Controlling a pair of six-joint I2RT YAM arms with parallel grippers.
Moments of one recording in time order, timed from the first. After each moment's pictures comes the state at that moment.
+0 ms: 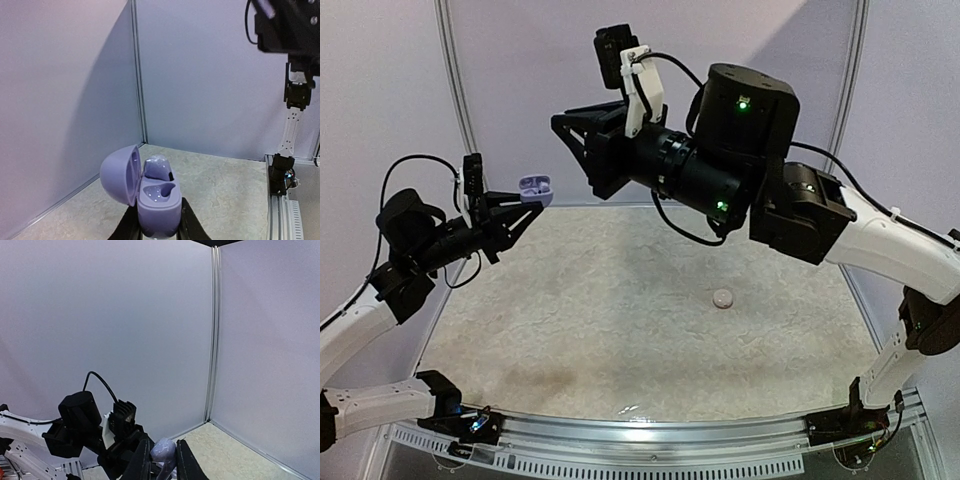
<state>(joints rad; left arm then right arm) -0.47 0.82 0.72 0.26 0.57 -0.04 1.34 1.71 1.94 -0.05 0.32 0.00</state>
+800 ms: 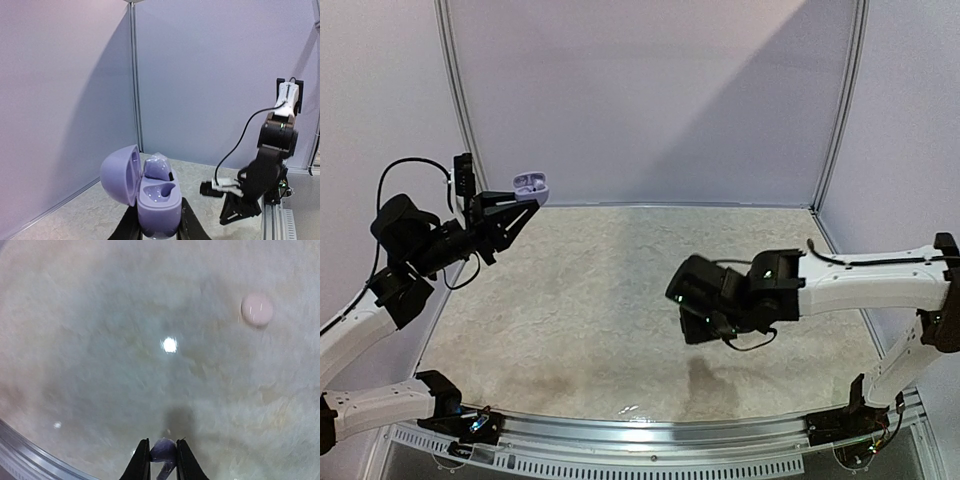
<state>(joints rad) -0.49 0.80 0.70 0.34 0.58 -0.10 1.24 1.58 1.26 -0.80 0.44 0.92</state>
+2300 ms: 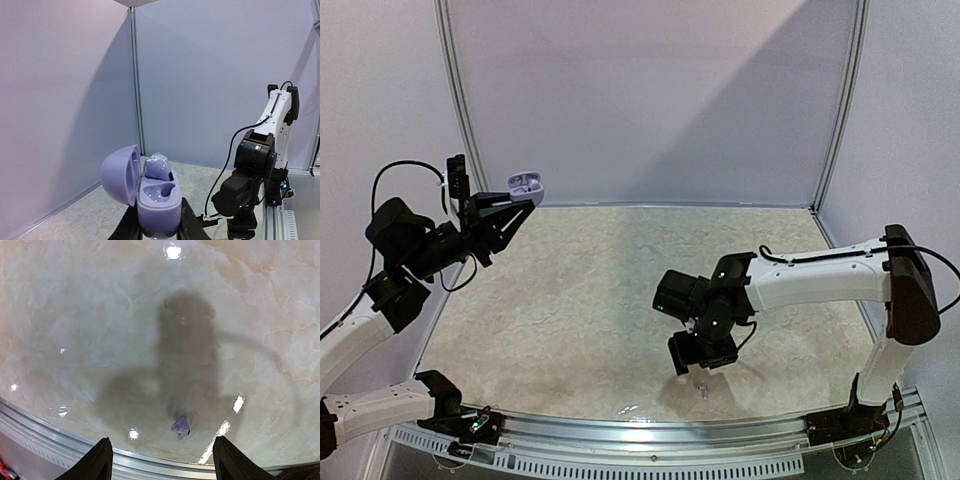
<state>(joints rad) -0.49 0.76 0.68 0.34 0.57 -0.10 1.14 1.81 1.31 -0.97 -0.03 0.93</state>
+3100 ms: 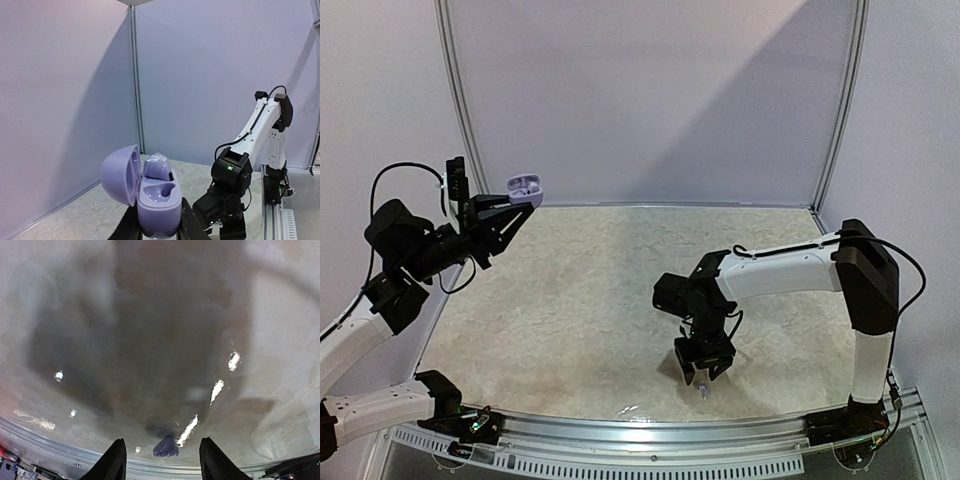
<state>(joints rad) -0.49 0.75 0.68 0.32 0.57 -0.10 1.04 2.00 1.40 -1.09 -0.24 0.83</state>
